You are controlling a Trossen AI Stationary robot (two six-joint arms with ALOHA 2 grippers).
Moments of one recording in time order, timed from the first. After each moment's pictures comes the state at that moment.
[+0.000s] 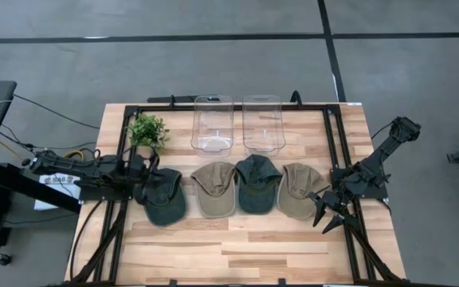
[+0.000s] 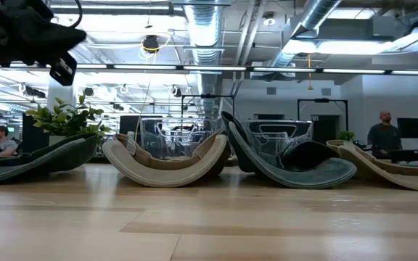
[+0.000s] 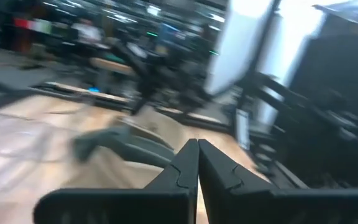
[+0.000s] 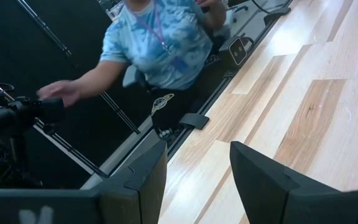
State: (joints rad) left arm -0.22 0.12 0.01 0.20 -0.07 -0.20; right arm 0.73 0.29 0.01 0.04 -0.18 0.45
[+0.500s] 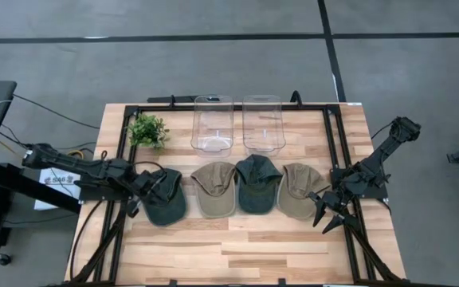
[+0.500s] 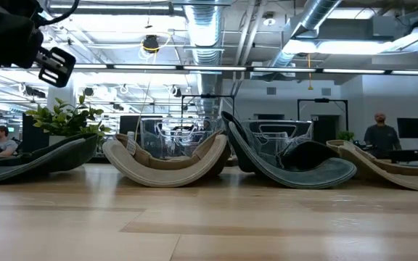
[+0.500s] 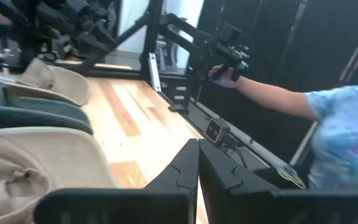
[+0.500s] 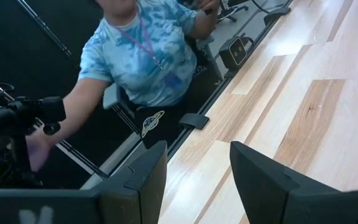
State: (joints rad) left arm -0.25 0.33 0.01 0.28 0.32 -0.17; right arm 0.73 0.29 0.01 0.04 -0.18 0.44
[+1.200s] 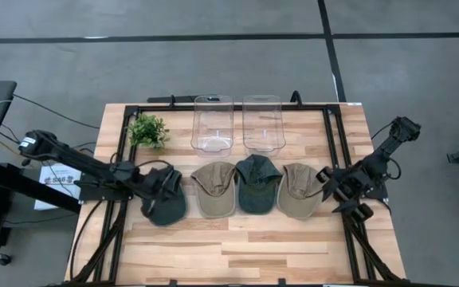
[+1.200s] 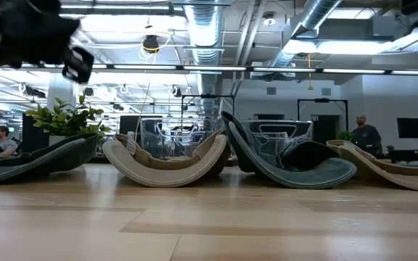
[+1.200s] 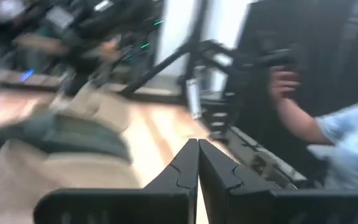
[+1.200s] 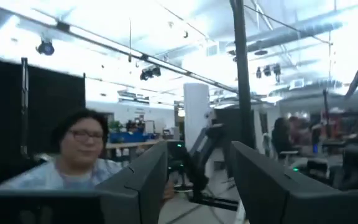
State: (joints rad) left arm -0.29 0.84 0.01 0.87 0.07 -0.18; right arm 0.73 0.29 0.04 0.69 0.06 -0.07
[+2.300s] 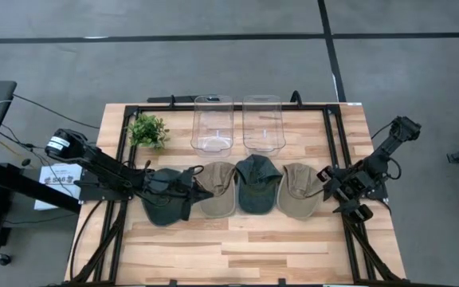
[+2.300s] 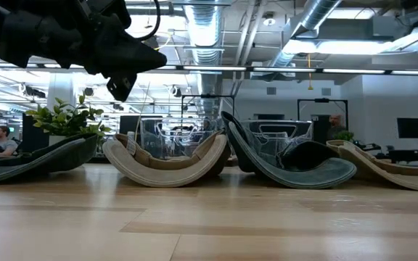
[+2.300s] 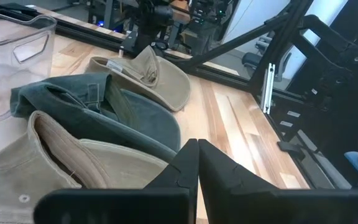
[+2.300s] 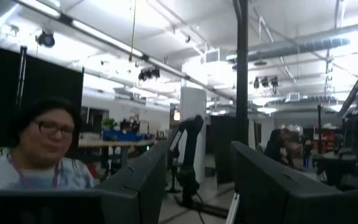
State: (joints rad) left arm -0.32 1.40 0.36 0.87 -0.20 -0.32; right arm 0.73 0.30 0.05 0.71 0.05 -0.13
